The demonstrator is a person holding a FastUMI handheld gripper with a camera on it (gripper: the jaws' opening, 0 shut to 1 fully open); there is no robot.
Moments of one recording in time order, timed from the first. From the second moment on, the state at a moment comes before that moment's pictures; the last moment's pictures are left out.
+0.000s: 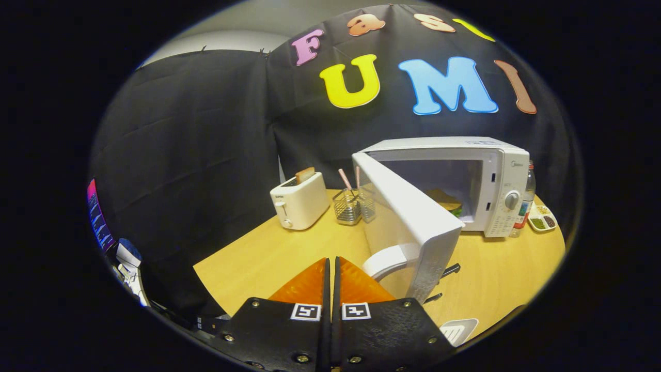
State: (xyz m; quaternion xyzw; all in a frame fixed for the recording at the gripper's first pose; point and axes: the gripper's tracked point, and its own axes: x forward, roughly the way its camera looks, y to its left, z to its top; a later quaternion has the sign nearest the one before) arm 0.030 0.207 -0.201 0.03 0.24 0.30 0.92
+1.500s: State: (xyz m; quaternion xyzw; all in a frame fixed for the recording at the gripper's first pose) arm 0.249 0.075 -0.229 0.03 0.24 0.12 0.96
